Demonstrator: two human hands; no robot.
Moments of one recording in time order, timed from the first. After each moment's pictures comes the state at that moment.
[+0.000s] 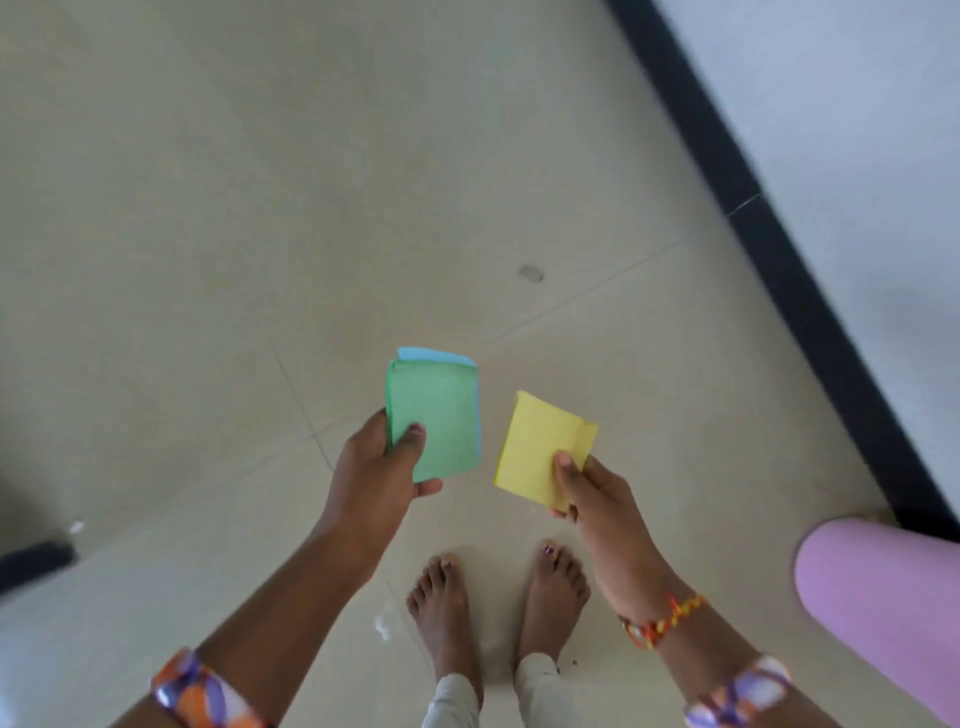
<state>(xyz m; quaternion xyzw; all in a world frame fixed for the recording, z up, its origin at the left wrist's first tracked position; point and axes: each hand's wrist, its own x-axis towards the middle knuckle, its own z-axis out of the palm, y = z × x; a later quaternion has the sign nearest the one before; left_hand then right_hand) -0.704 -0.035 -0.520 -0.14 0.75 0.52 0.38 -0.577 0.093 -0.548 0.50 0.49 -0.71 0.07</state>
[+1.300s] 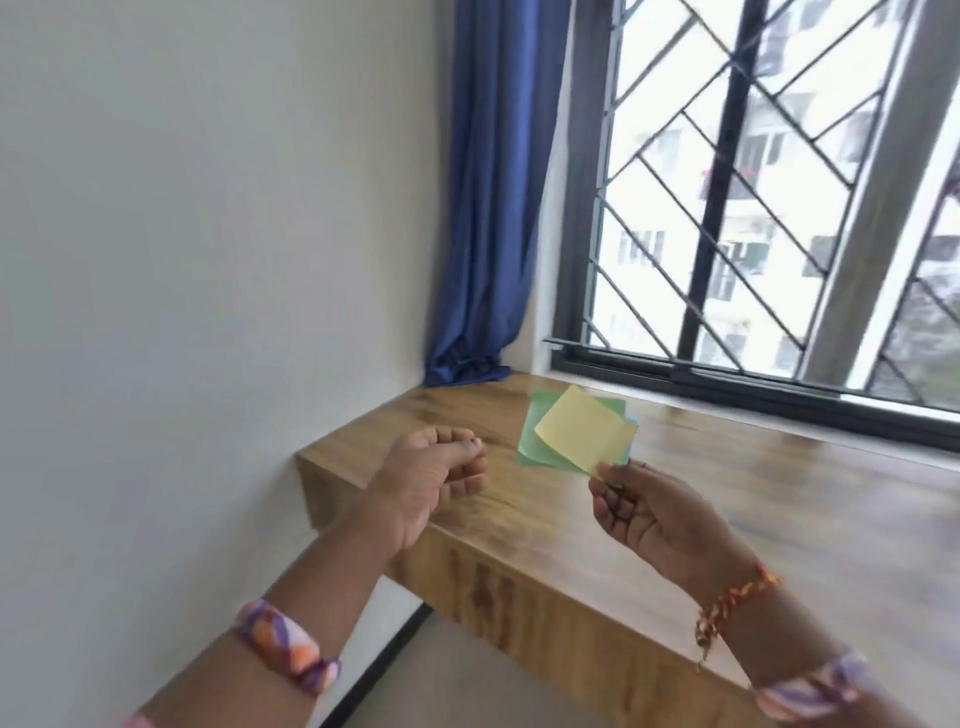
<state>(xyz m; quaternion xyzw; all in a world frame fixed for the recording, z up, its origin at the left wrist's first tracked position) -0.069 0.060 0.116 0.61 0.17 0.15 0.76 0.024 -0.129 0.086 0.49 0.04 -0.26 -0.83</state>
